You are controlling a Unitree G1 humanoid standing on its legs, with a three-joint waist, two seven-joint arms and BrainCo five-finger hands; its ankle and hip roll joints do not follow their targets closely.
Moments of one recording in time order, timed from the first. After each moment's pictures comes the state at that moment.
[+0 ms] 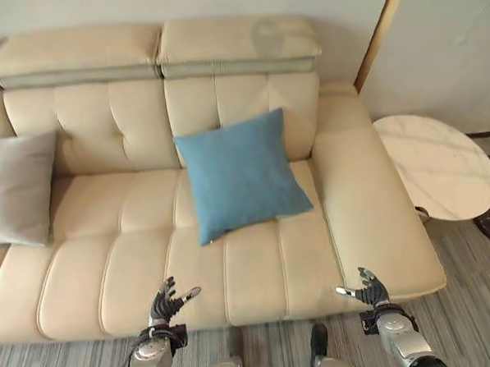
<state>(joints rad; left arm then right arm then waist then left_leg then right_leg) 0.12 0.27 -0.09 0.67 -0.30 -0.04 0.13 -0.04 -0.26 0.15 0.79 0.06 0.02 -0.19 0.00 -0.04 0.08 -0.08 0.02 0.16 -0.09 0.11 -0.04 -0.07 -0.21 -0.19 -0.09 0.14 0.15</state>
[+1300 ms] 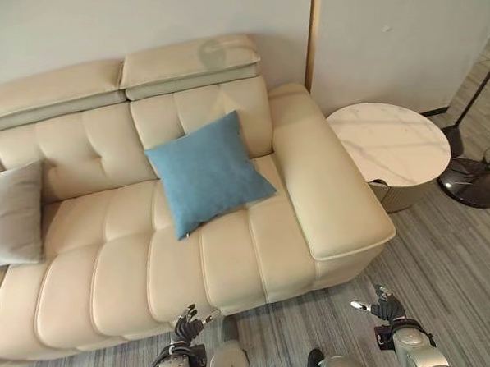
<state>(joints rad) 0.11 0.20 -0.12 0.72 -0.36 0.00 0.13 0.01 -0.31 0.15 0.73 0.16 0.02 -0.20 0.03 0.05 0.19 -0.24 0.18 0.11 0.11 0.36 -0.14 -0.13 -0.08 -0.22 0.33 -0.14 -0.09</state>
